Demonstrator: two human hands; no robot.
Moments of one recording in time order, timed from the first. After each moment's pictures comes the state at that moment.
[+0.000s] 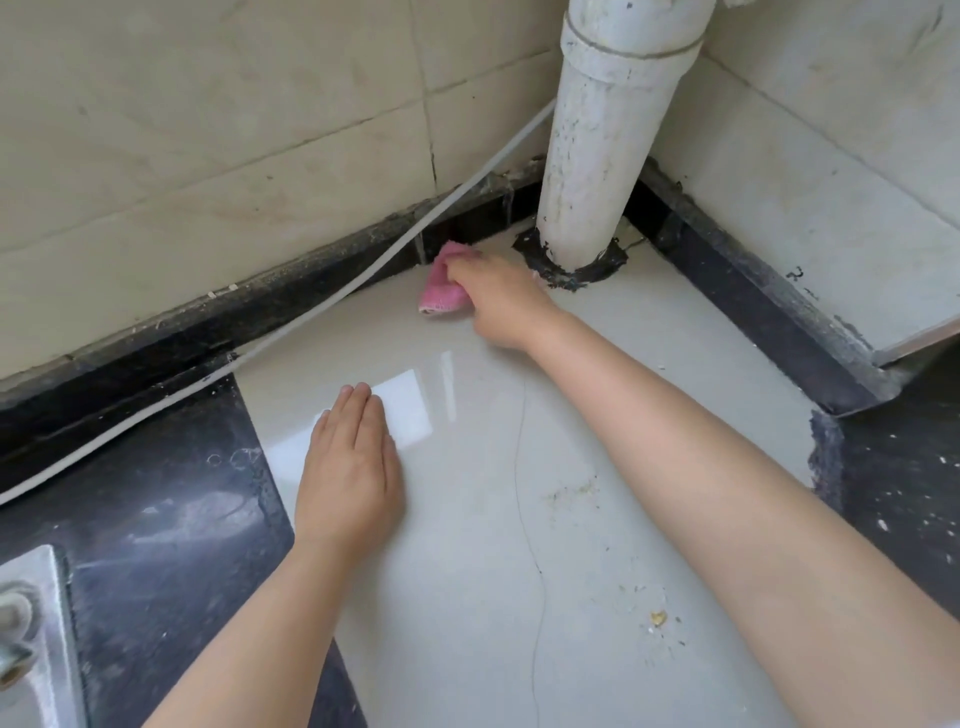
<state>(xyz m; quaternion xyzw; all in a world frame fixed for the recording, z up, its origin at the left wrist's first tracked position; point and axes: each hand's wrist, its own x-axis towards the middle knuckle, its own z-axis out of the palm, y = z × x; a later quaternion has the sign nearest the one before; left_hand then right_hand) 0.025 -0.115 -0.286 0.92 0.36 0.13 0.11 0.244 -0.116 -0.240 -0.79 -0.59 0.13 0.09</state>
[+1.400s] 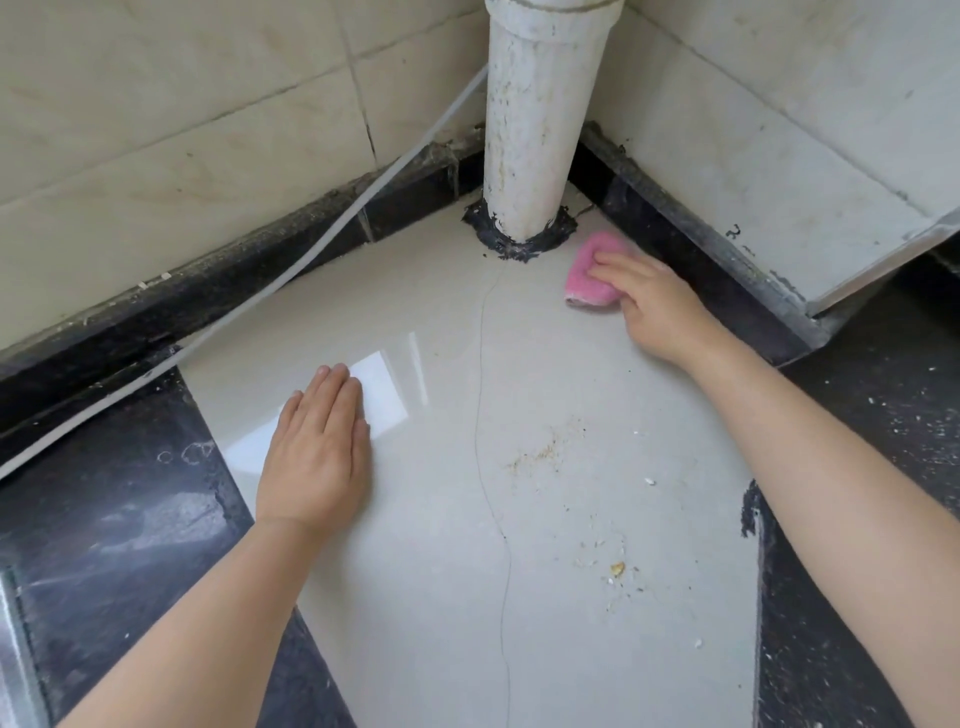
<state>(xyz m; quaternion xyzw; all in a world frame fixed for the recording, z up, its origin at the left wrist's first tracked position) 0.026 -0.117 -0.279 0.94 0.32 0.07 0.12 0.321 -0.274 -0.264 -0.86 -0.46 0.11 0.17</state>
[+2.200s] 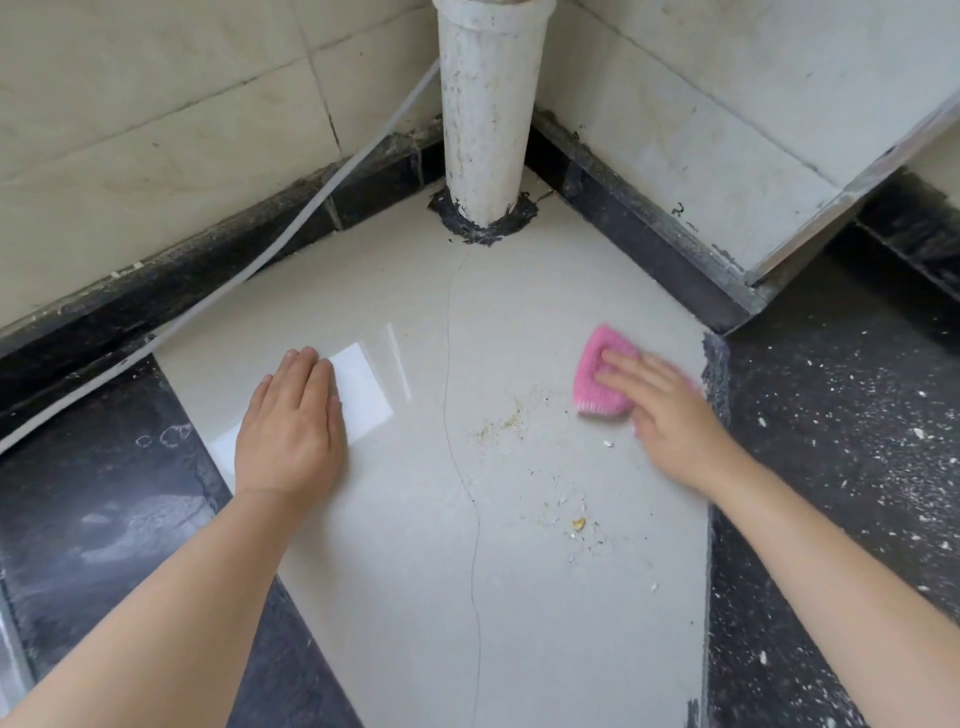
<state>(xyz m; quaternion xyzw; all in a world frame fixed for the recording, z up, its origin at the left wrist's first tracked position) 0.027 -0.120 -0.275 0.93 0.34 0.05 0.12 0.232 -0.374 -0.256 -0.86 -0.44 0.15 0.19</state>
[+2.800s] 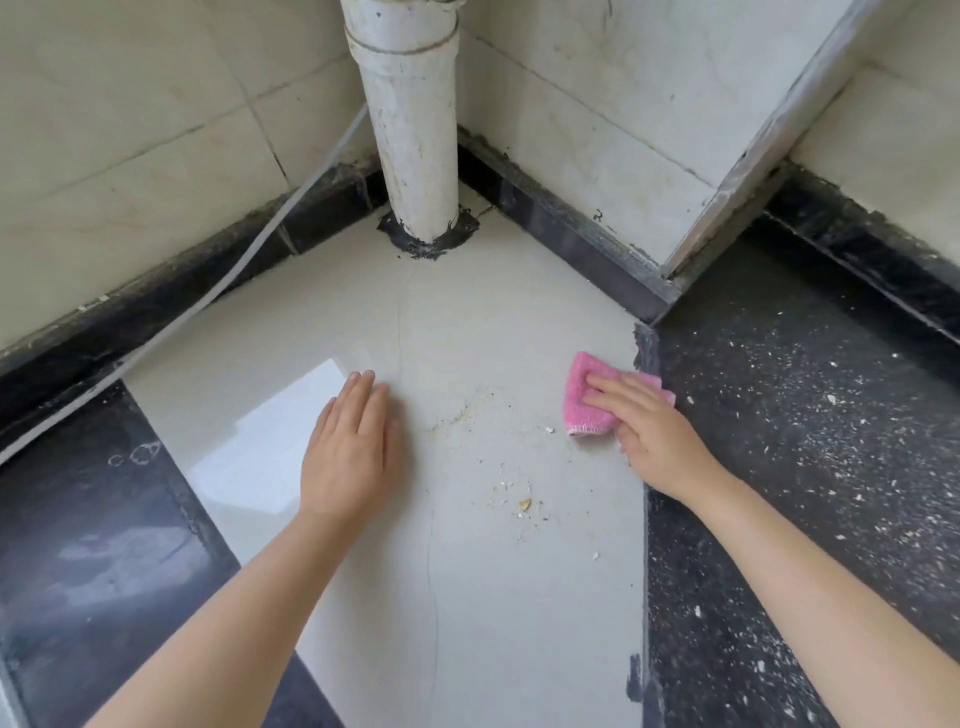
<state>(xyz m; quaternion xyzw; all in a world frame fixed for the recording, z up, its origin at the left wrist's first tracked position) 0.056 -0.193 -0.266 0.94 0.28 0.04 0.17 0.224 -0.425 -0.251 -0.87 -0.41 0.15 0.23</state>
